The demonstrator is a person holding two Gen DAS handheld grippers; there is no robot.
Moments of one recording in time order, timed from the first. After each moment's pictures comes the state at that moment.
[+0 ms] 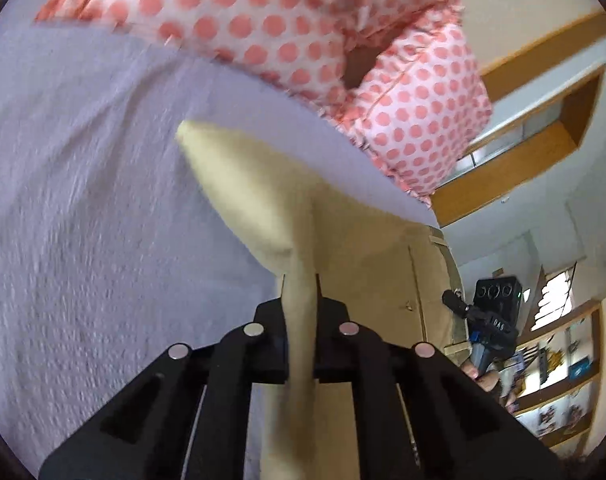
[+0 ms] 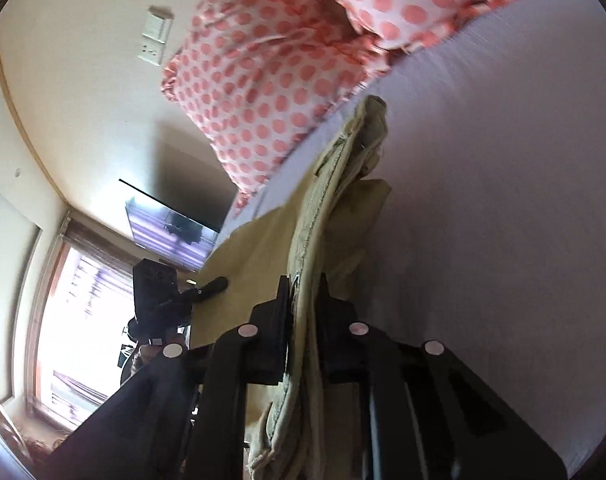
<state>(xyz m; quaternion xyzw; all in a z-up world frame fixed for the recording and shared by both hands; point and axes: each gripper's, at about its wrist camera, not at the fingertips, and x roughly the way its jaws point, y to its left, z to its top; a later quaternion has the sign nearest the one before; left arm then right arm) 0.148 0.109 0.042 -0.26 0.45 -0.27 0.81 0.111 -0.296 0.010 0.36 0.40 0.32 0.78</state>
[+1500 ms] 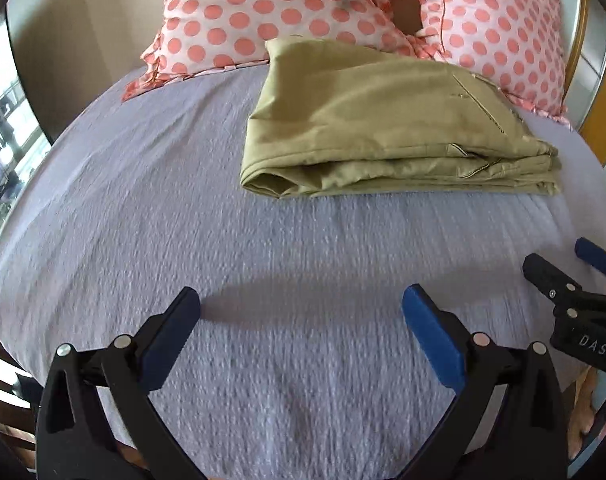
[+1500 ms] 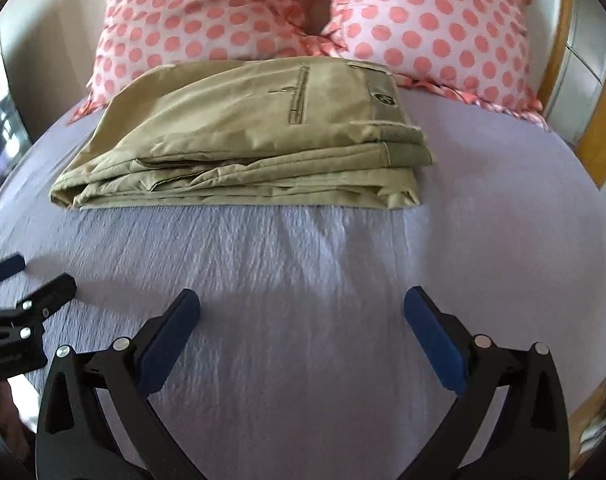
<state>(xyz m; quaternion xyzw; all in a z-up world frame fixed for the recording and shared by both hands) 0.074 0.013 0.028 0.01 0.45 0.00 0.89 0.066 -0.182 -0.006 0.01 0.42 0.01 0.91</state>
